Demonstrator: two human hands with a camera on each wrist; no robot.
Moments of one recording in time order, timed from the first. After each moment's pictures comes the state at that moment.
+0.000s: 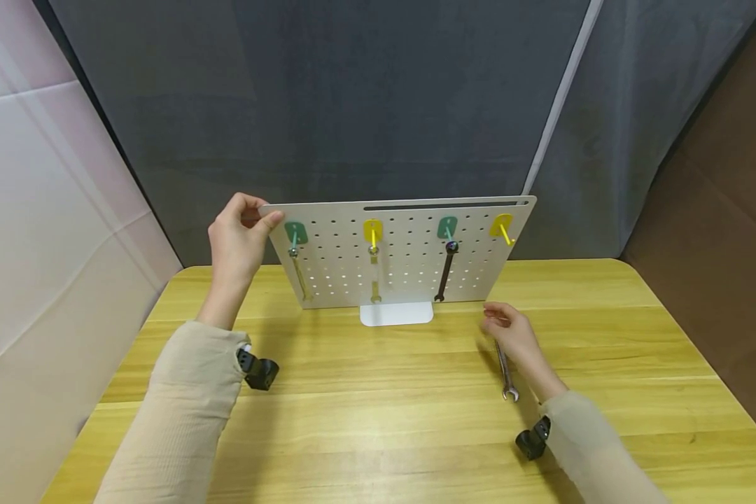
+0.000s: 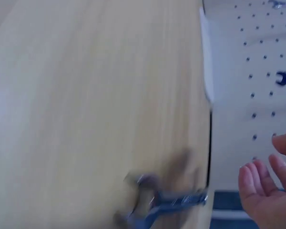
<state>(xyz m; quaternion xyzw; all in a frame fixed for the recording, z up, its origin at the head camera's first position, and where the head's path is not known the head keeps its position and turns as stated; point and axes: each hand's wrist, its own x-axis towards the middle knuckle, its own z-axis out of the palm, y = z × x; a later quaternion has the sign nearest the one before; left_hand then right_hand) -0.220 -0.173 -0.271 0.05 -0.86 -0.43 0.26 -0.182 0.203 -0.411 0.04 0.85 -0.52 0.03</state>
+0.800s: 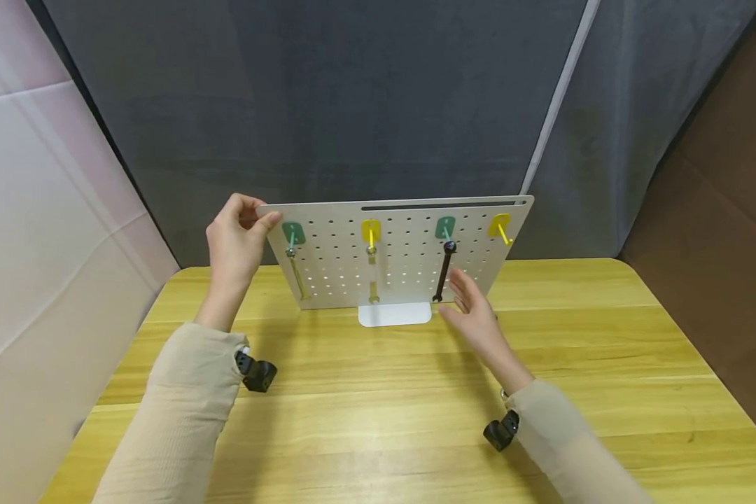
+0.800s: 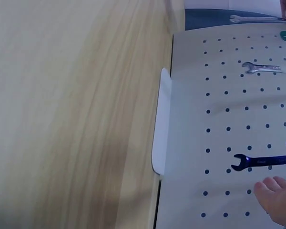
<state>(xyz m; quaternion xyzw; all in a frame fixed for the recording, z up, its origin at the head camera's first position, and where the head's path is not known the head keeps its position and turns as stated) -0.219 -0.171 -0.272 0.05 -0.87 -0.42 0.26 -0.188 0.143 -0.378 -0.06 0.78 -0.62 0.01</state>
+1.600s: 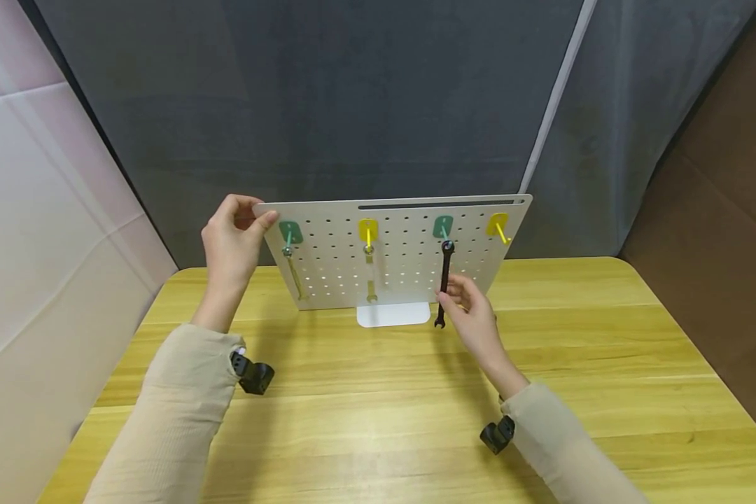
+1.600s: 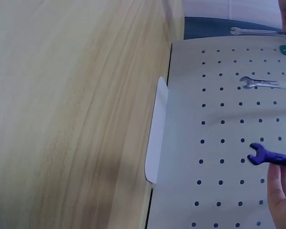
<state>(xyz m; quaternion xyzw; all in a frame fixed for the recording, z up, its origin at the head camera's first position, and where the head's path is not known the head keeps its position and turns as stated) -0.219 -0.170 -0.276 0.04 -0.85 -0.44 0.28 -0.181 0.135 -0.374 -0.05 0.78 -0.62 -0.07</state>
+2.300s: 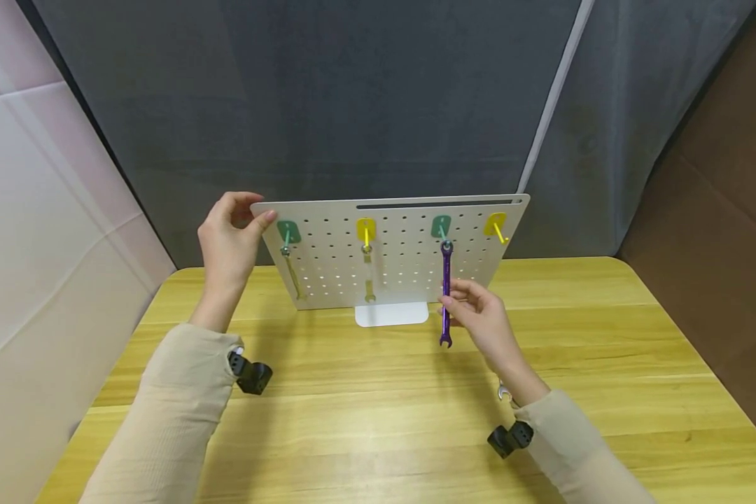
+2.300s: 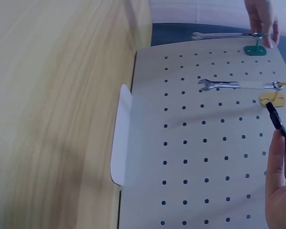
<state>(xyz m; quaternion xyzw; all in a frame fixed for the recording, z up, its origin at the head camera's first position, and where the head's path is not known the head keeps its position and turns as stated) -0.219 -0.169 -0.276 0.04 -0.84 -0.45 0.30 -0.164 0.147 -0.351 -0.03 0.75 -0.66 0.00</state>
